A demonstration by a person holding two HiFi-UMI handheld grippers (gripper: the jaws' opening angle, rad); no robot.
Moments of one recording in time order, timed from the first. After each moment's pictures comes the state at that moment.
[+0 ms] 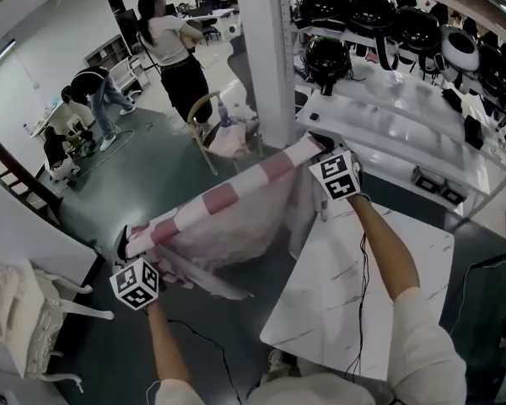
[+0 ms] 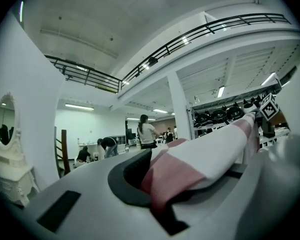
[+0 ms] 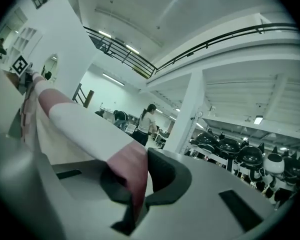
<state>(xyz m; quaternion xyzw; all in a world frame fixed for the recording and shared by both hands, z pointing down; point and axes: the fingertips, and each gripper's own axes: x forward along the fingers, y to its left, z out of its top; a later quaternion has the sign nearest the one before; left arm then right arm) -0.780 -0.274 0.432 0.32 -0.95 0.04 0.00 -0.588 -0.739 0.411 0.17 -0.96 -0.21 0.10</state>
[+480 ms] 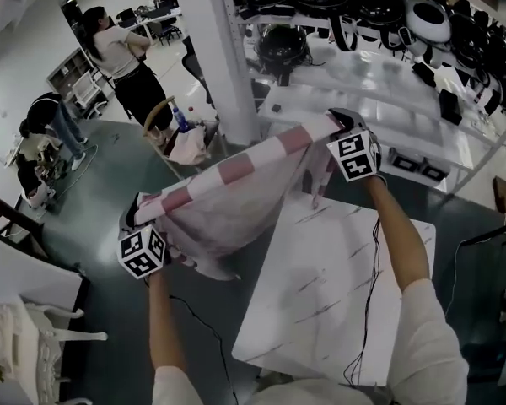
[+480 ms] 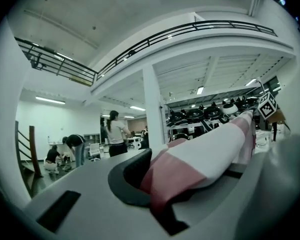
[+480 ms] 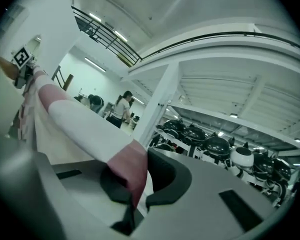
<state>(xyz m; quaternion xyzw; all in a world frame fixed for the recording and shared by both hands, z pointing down) -0.758 -0.565 0.447 0.43 -0.90 0.05 0.02 -0.466 -0.972 0.419 0.28 -0.92 -0.23 0.13</state>
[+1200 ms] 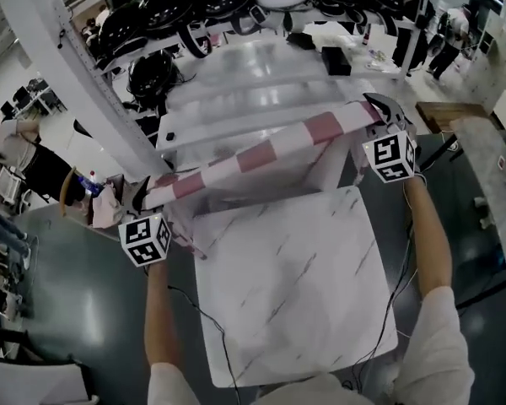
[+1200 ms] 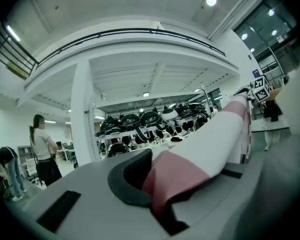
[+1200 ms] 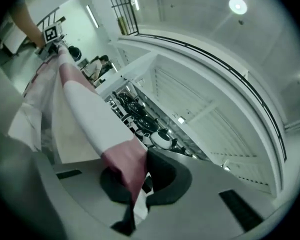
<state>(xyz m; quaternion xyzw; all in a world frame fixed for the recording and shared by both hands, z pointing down) -0.485 -0.887 0.447 0.68 -0.72 0.11 -0.03 -0.015 -1.054 0.364 0.50 -0.76 -0.36 0.22</state>
